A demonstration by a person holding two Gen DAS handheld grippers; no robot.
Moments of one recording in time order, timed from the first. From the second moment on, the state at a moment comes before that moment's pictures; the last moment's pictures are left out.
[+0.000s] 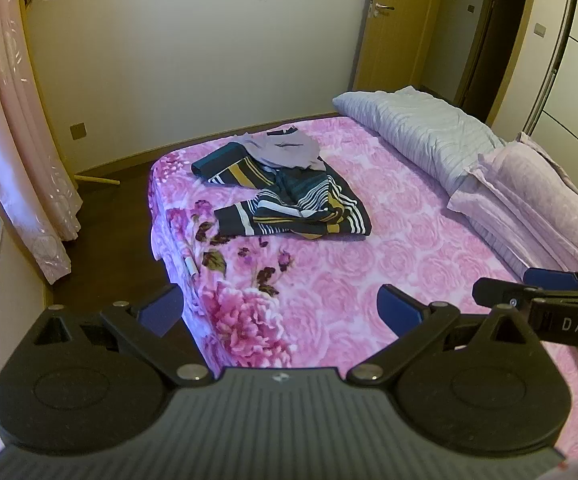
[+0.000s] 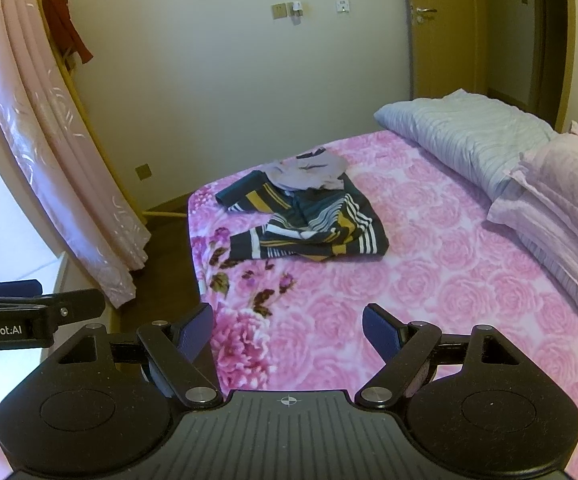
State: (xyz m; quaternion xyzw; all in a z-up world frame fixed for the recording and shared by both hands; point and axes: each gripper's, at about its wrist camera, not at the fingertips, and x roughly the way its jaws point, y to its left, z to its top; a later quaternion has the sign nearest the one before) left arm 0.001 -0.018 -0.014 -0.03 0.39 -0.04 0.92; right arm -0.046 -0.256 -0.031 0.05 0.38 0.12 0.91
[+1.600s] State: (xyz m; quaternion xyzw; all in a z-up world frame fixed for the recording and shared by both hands) left arm 0.204 0.004 -0.065 0.00 0.45 -0.09 0.89; right arm 0.117 -0.252 -0.070 0.09 0.43 0.07 0.89
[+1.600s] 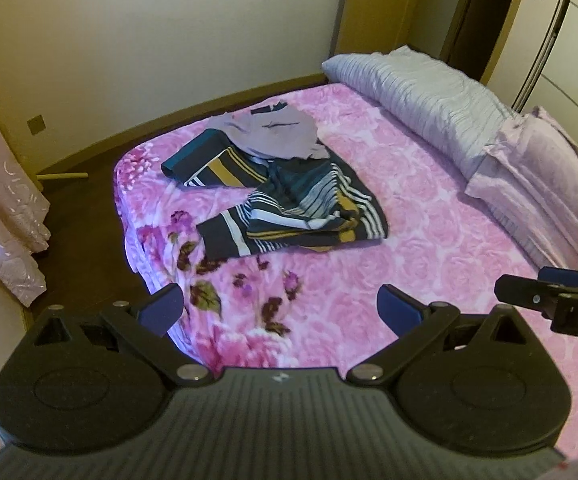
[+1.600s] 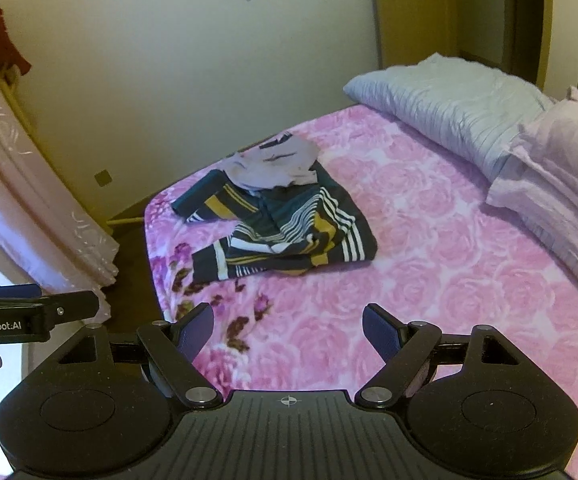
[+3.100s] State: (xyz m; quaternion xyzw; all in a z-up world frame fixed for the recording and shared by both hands) left arm 0.665 0.022 -0.280 0.03 0.54 -0.12 0.83; right arm 0.554 -0.196 -0.313 0.22 0.44 -0.02 0.87
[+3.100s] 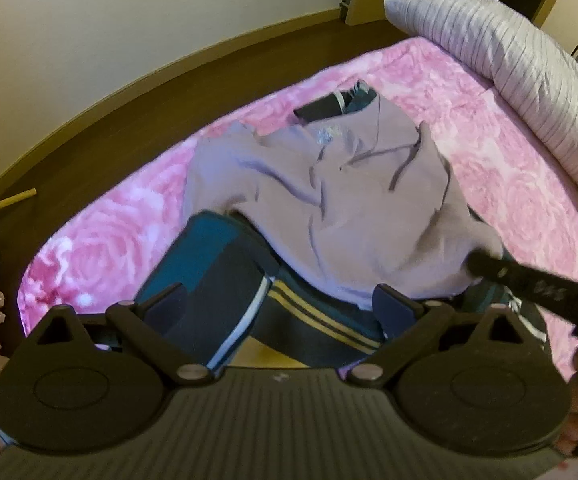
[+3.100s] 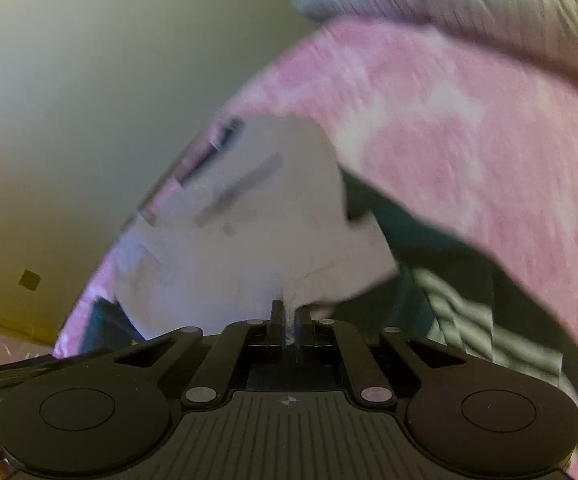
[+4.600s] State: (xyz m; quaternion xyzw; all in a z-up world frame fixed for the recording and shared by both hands) left arm 0.096 -0.210 -0.090 0.21 0.40 -0.57 0.69; right arm -0.187 -0.297 -0.056 0.26 0.33 -0.45 0.79
